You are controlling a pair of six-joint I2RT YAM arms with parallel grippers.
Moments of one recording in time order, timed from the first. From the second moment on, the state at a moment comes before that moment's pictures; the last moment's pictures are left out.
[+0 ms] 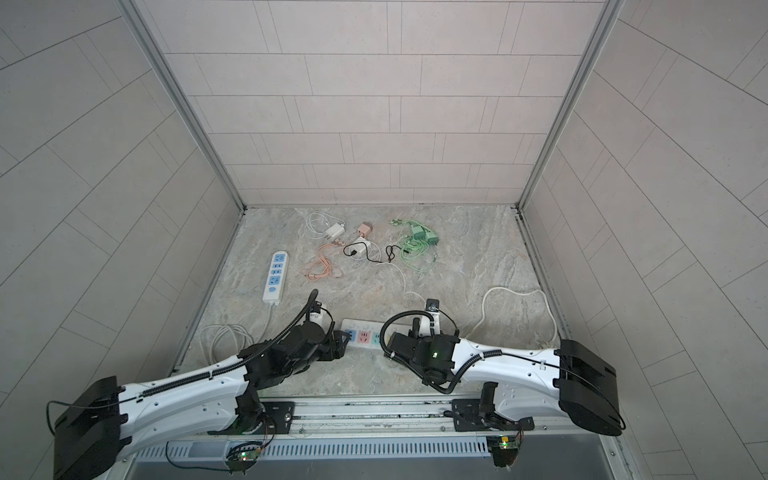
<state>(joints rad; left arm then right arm) -0.98 0.91 0.33 -0.20 -0.26 -0.88 1.16 1.19 0.64 -0.71 0.75 1.24</state>
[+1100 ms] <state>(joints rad) -0.98 0.85 0.32 -0.25 -0.33 -0.87 1.20 1.27 0.63 -0.68 0.81 1.28</state>
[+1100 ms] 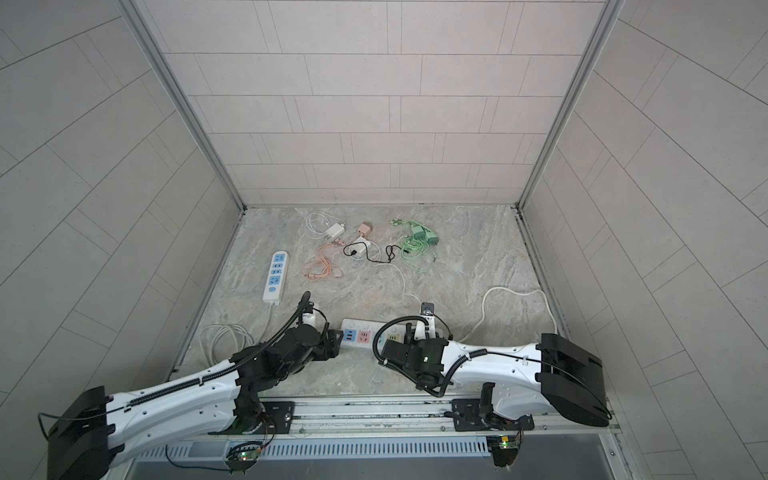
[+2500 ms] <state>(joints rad) -0.97 0.81 0.42 -0.37 -0.45 -0.84 1.33 1.35 0.54 -0.62 0.96 1.47</state>
